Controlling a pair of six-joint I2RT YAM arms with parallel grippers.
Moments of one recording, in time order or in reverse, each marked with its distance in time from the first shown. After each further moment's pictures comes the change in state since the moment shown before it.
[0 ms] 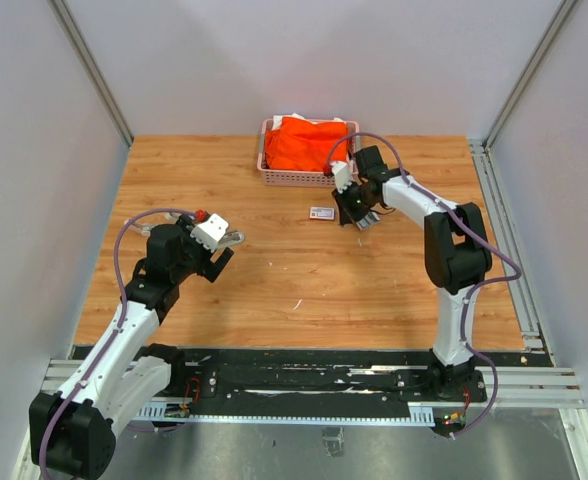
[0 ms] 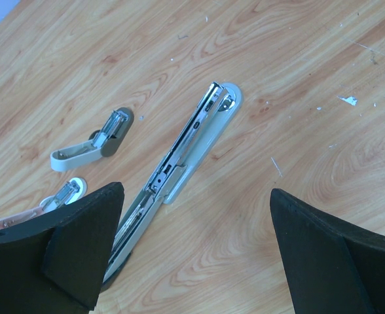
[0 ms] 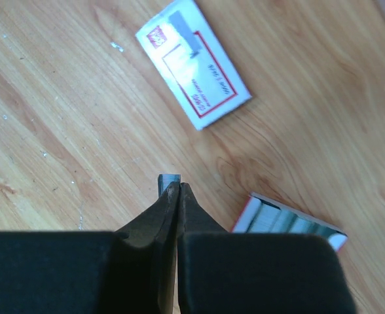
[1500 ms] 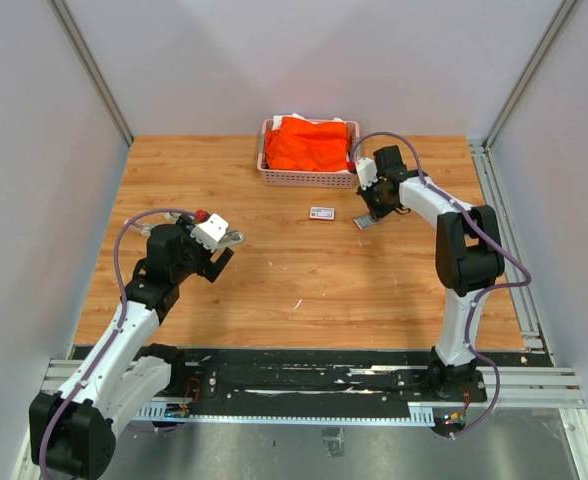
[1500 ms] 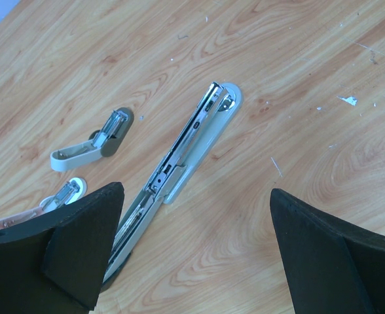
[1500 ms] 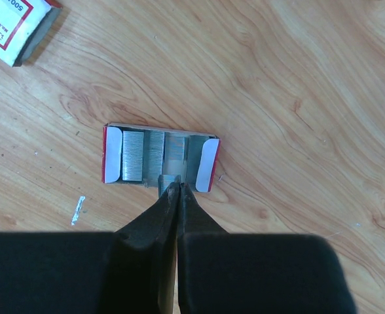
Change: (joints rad) left arm 0.000 0.000 0.000 0.000 0.000 0.000; right arm -0.105 -0.065 -0.075 0.044 0.283 0.006
